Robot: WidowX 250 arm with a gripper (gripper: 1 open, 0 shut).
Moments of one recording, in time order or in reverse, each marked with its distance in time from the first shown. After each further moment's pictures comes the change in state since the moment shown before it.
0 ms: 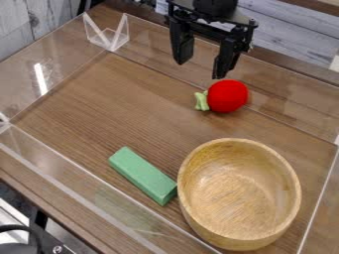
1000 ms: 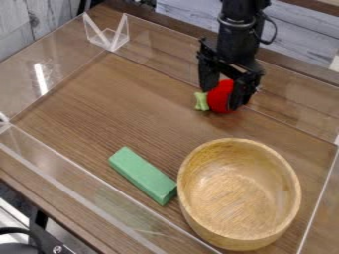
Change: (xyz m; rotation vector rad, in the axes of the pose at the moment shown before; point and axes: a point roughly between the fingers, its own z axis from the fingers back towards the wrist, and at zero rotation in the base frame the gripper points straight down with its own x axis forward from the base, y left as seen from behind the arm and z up) arm 0.044 -0.022 -0.067 0.002 -0.012 -0.334
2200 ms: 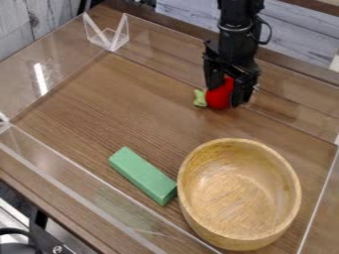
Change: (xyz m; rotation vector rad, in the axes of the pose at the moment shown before) arm 0.023 0.031 -0.017 -0.025 -0.074 -0.014
